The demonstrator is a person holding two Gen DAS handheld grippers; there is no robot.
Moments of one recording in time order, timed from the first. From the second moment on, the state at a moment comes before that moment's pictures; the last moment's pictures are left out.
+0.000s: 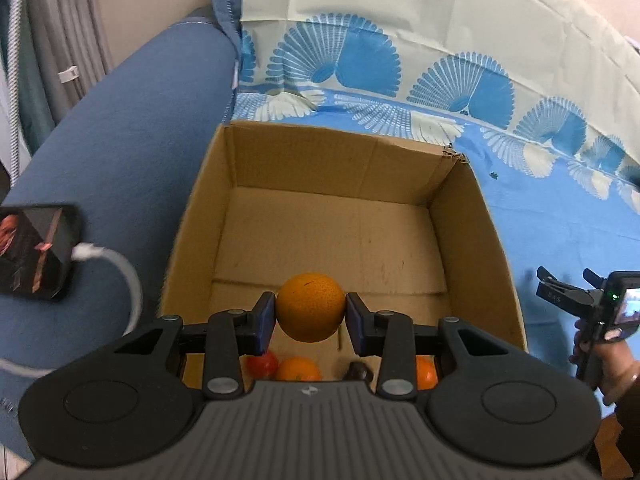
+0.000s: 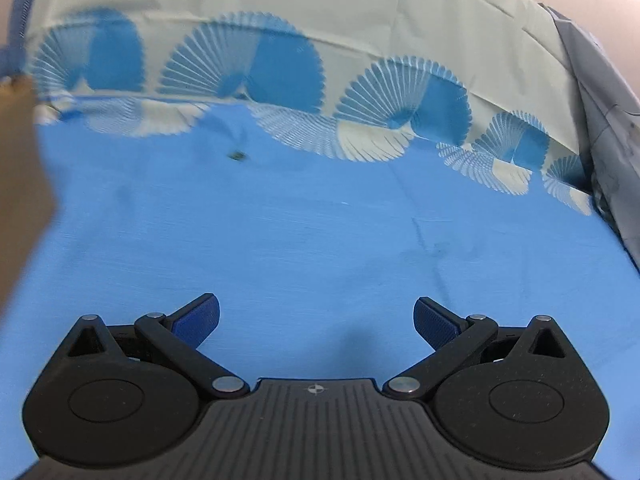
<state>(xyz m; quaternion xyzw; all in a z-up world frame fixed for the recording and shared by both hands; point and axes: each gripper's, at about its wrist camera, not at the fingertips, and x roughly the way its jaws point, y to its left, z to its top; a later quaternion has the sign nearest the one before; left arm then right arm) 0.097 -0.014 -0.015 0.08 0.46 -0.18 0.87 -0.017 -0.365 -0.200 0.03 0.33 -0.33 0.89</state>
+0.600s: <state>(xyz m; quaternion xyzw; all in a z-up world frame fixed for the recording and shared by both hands) 0.139 -0.167 -0.048 0.04 0.47 -0.16 0.87 -0.001 -0.414 -0.214 0.12 0.30 -0.32 0.89</state>
